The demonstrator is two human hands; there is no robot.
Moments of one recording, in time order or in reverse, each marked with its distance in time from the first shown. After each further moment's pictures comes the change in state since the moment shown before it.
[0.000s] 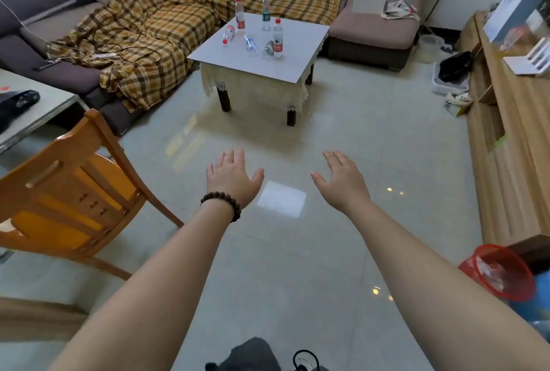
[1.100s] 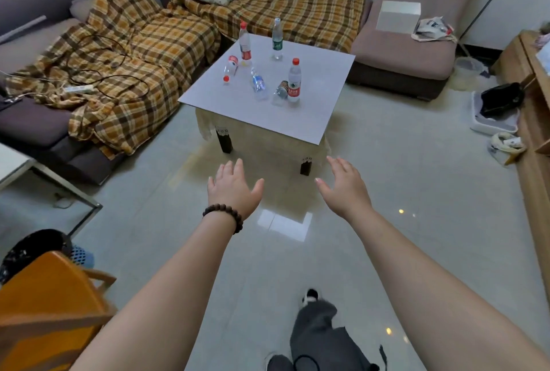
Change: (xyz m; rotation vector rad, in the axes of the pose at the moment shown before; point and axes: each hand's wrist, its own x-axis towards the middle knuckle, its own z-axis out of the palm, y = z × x) left_hand 0.510 -0.010 -0.028 -0.012 -0.053 -0.059; right_hand 0.508 -0.079 0.013 0.052 -0.021 0.058
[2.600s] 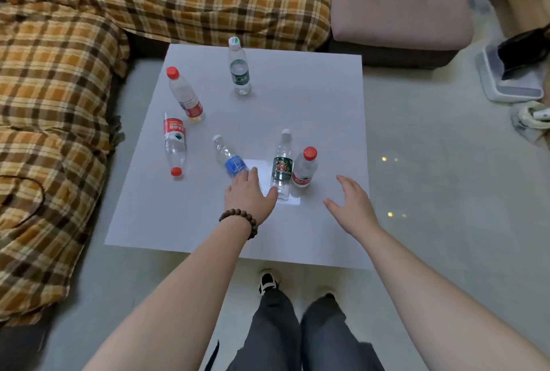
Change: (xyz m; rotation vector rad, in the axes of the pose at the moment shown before) left_hand 0.723 0.091 0.028 -0.014 -0.327 0.271; right_hand 0.641 -0.027 0.084 0.196 -0.047 0.469
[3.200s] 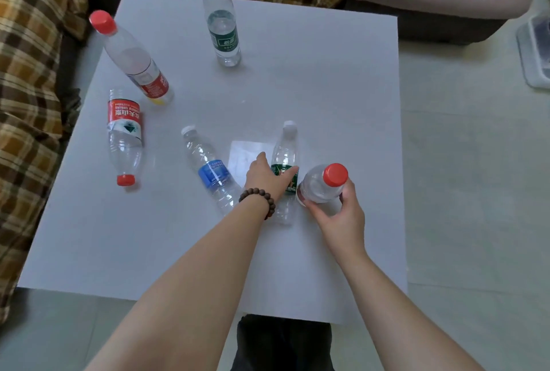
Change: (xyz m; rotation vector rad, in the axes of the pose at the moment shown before) left_hand 0.194 -0.005 0.132 -0.490 -0.113 -0.236; right_hand 0.123 0.022 0.109 0.472 0.246 -0.031
